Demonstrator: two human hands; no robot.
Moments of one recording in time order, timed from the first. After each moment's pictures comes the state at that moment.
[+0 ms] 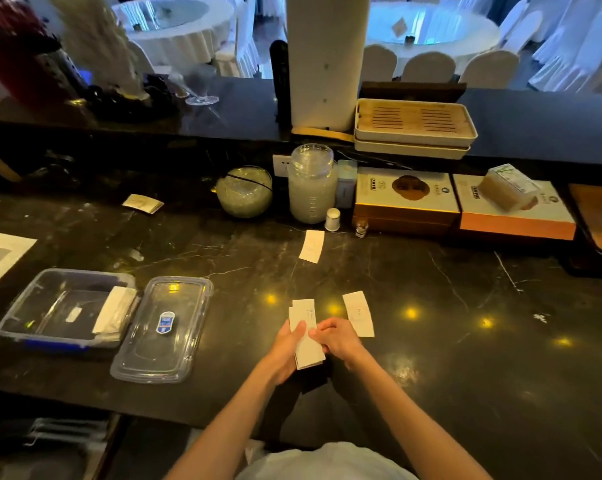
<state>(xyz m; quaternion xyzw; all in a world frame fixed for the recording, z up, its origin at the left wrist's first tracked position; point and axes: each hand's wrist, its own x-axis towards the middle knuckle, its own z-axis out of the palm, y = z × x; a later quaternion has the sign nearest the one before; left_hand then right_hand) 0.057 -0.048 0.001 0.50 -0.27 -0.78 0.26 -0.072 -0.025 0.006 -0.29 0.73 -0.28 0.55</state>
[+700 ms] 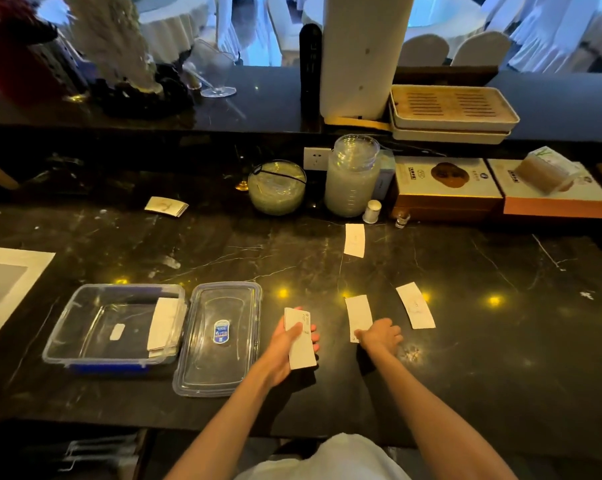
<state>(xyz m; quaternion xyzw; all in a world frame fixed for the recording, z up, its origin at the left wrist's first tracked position) 0.220 -0.117 -0.020 0.43 -0.22 -0.84 0.24 0.022 -0.071 -0.040 -0.17 0.92 -0.11 0.32</state>
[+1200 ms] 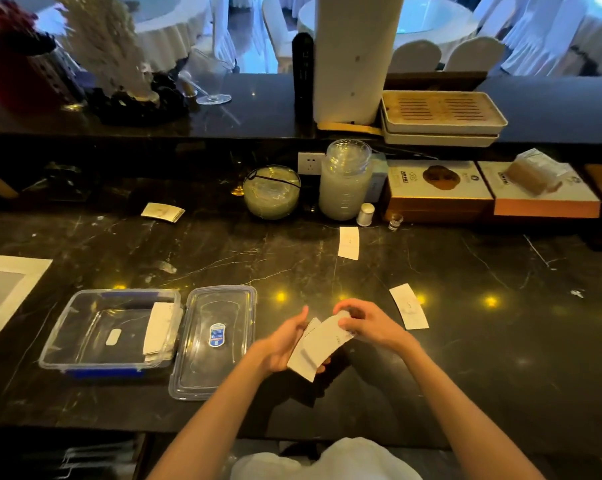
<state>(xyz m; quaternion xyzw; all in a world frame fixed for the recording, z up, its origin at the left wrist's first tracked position) 0.205 -0.139 0.003 0.37 -0.25 -0.89 -0.05 -0.005 -0.066 0.032 -0.47 0.62 -0.31 0.55</state>
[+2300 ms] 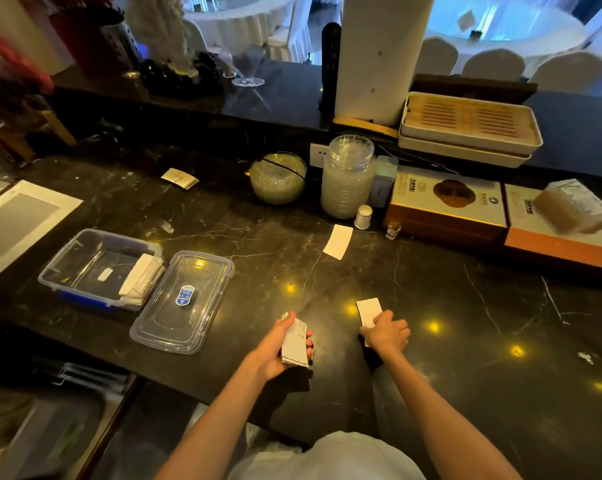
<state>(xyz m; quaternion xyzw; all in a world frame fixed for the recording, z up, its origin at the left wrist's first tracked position) 0.098 -0.053 -0.025 0.49 -0.10 -0.82 0.27 -0.135 -0.050 -0.055 -0.35 0.88 -0.06 0.31</state>
